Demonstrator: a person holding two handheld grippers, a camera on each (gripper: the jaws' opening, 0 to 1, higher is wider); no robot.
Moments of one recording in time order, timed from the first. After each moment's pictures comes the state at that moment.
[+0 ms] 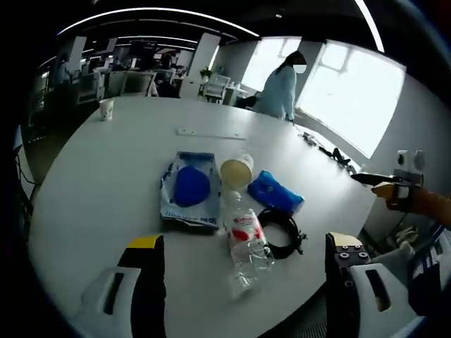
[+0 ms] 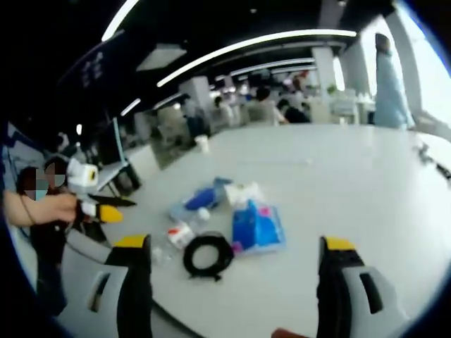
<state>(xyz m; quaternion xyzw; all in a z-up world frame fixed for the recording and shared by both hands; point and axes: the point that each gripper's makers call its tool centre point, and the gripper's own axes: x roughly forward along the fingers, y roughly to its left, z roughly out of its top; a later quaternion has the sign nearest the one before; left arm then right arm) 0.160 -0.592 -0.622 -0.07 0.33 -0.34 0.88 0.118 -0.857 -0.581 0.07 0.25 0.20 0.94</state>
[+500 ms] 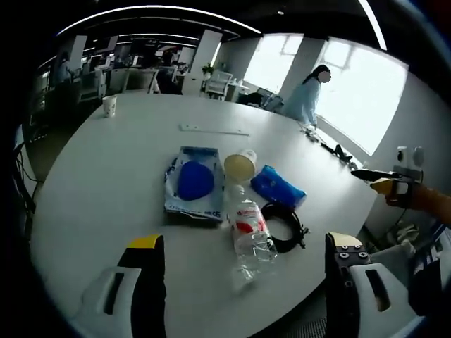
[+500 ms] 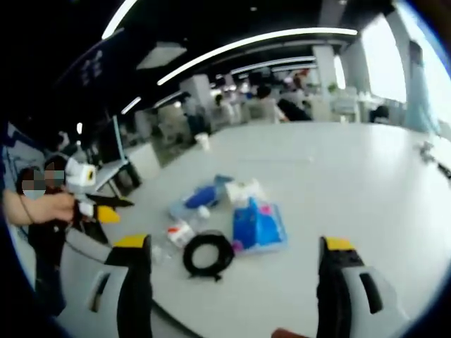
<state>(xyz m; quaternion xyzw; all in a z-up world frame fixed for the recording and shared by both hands) 0.153 -0.590 -0.628 -0.07 0.34 -0.33 0.88 0.123 -0.855 -0.585 0.07 0.26 0.20 0.94</state>
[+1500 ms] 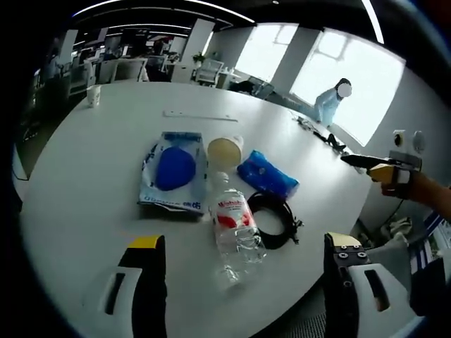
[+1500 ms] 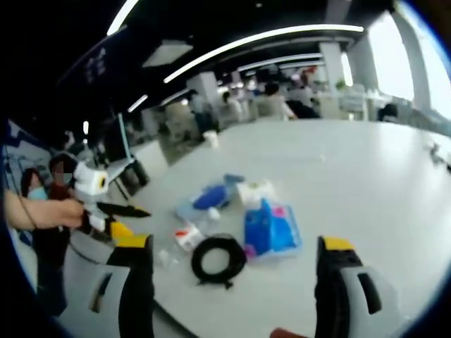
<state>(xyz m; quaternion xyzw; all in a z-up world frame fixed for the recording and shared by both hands) 0.152 -0.618 -0.653 -0.06 0.37 -0.36 0.86 0.134 -0.831 -0.588 0.08 0.26 0.23 0.93</state>
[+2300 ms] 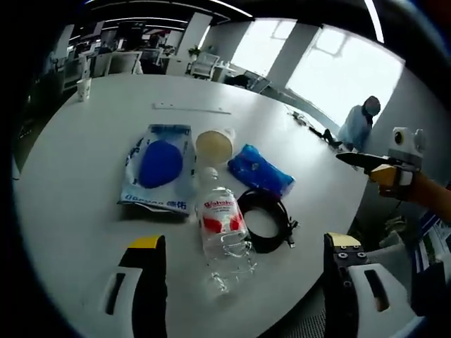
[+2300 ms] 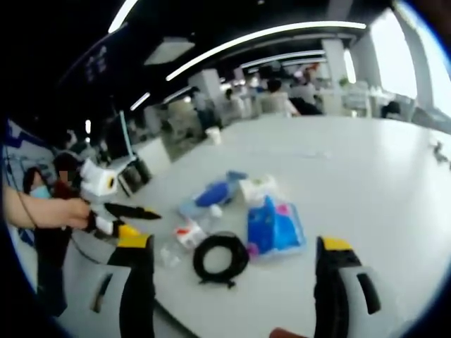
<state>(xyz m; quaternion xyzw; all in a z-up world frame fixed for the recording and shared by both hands) 0.155 -0.642 -0.665 -0.07 0.38 -0.37 0.84 0.136 -0.828 -0.596 0.08 0.27 0.23 0.93</state>
